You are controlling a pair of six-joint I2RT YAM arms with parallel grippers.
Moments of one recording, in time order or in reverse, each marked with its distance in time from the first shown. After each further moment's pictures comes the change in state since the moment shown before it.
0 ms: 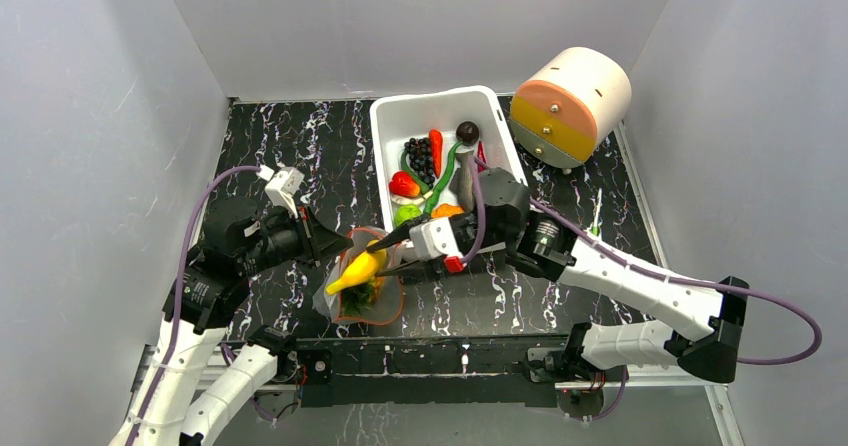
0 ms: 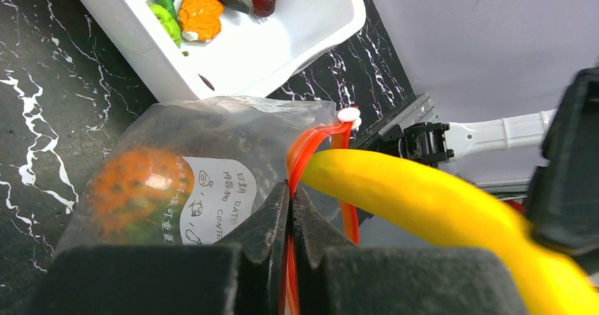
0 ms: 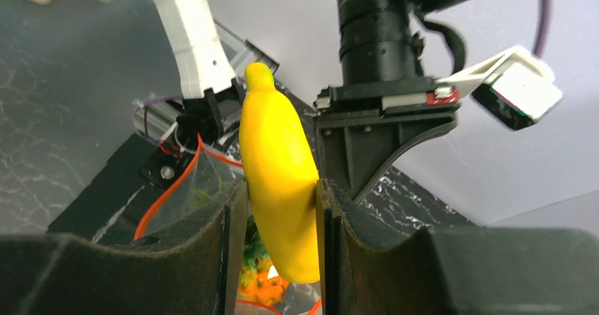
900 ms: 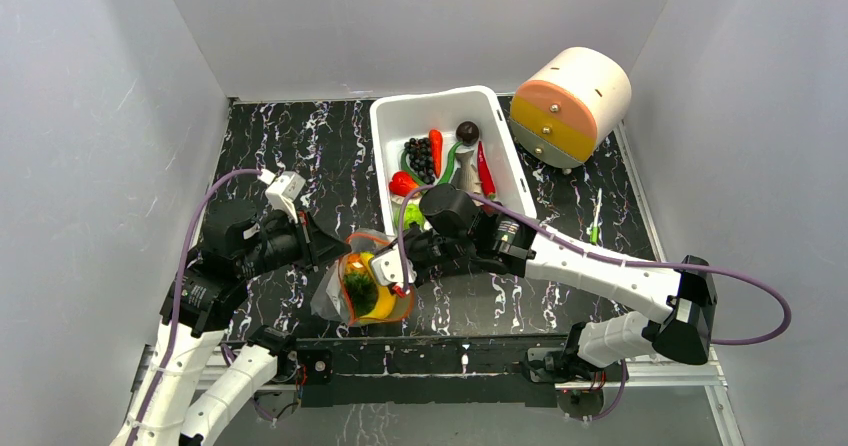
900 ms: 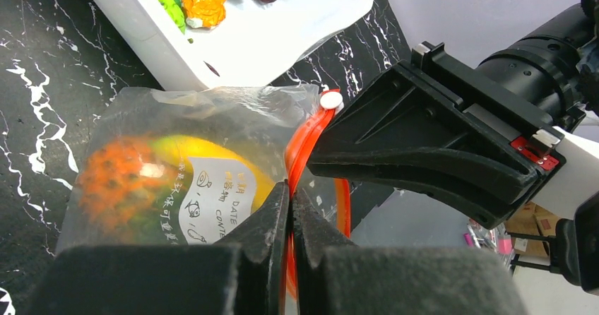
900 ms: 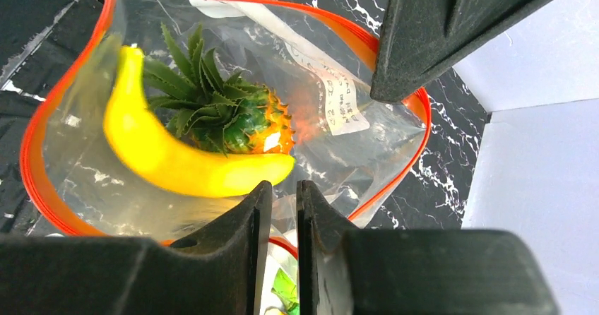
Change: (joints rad) left arm 0.000 -0.011 0.008 -0.052 0.006 0.043; right arm 0.041 0.168 0.024 -0.358 0.328 -0.437
